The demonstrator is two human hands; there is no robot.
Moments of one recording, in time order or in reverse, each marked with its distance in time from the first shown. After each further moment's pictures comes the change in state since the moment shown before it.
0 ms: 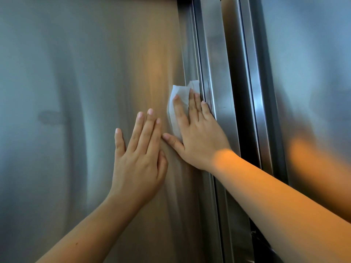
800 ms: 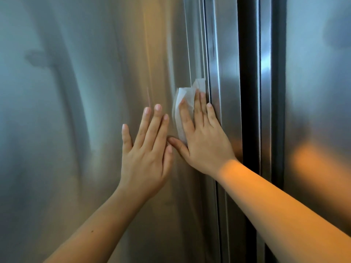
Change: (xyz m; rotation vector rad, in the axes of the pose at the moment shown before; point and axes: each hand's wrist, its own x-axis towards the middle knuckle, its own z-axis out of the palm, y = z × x) left_hand -0.078 0.023 -0.001 -0.113 -0.143 -0.001; right_hand -0.092 -0.030 0.033 0.085 -0.082 0.019
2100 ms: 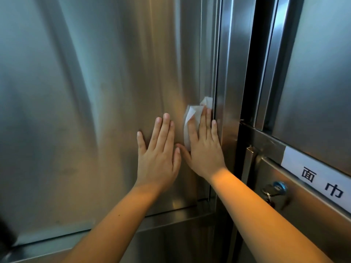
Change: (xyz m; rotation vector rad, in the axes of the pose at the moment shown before) left_hand -0.116 0.044 0.001 -0.078 -0.293 -0.165; right_hand -0.121 -0.042 0.061 0.056 -0.139 0.135
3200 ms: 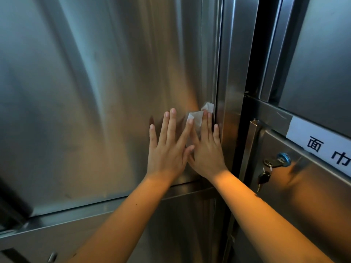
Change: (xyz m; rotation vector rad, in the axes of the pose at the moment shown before) left_hand -0.033 0.013 0.016 0.260 -0.138 0.102; right_hand -0.057 -0.005 0.031 0.097 -0.058 -0.007
